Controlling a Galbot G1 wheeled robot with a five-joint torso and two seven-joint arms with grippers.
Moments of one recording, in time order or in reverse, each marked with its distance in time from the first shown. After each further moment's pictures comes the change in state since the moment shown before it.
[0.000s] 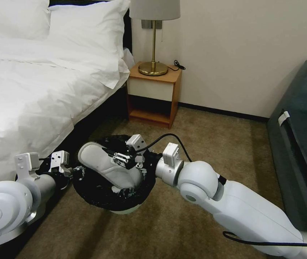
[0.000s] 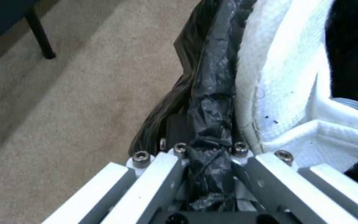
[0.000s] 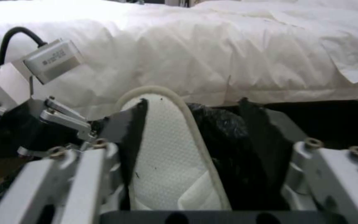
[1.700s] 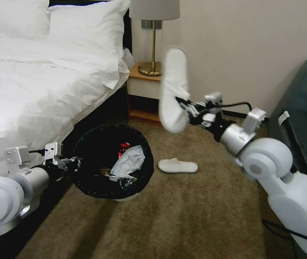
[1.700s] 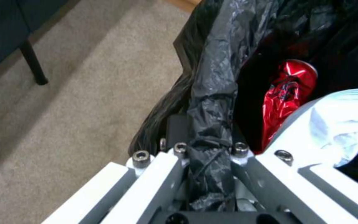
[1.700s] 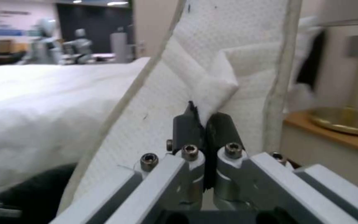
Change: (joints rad) left arm 0.008 -0.015 -0.050 0.030 0.093 0.000 0.156; right arm -0.085 -0.125 0.468 0.033 0.199 0.011 -0.083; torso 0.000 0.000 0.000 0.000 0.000
